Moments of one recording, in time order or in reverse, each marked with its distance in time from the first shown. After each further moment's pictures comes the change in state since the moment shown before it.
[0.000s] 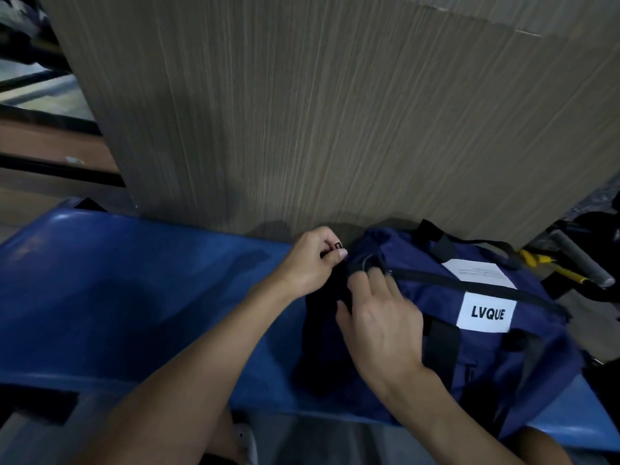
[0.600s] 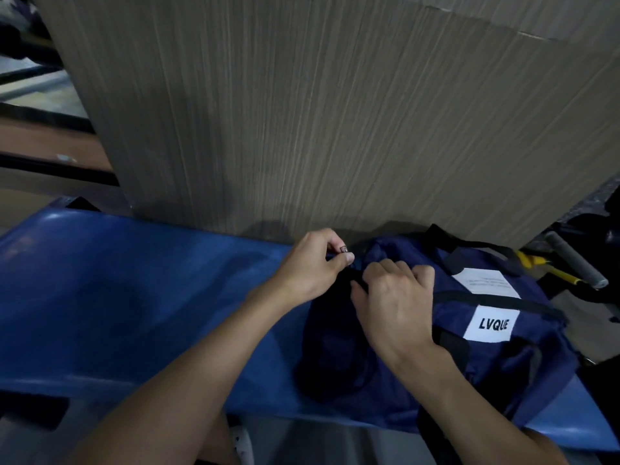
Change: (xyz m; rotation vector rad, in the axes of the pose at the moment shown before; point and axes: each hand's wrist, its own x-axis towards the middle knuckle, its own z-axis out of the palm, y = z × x) left_hand -0.010 0.012 -0.001 0.080 0.059 0.041; right_hand 0.023 0.020 0.007 -0.073 -0.120 0.080
